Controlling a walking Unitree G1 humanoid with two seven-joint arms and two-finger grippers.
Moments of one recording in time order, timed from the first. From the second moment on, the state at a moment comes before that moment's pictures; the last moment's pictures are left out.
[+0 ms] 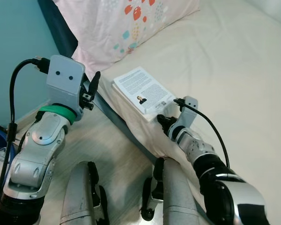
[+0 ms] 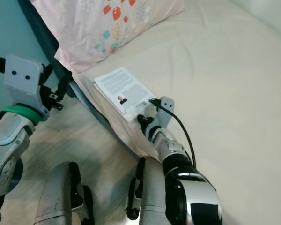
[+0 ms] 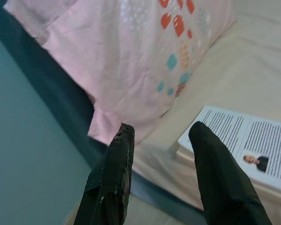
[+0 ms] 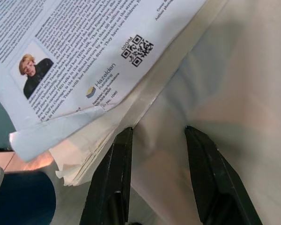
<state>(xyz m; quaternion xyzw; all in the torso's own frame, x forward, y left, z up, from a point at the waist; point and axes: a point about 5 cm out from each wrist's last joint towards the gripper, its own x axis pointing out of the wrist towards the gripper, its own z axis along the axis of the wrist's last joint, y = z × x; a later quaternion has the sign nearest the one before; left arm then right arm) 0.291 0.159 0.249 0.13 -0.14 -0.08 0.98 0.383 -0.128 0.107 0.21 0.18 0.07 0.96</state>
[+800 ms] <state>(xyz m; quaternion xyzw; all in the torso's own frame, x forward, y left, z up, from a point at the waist) 0.289 0.158 0.248 0.14 -0.13 -0.07 0.98 0.391 -0.142 0.123 0.20 0.15 0.03 0.97</state>
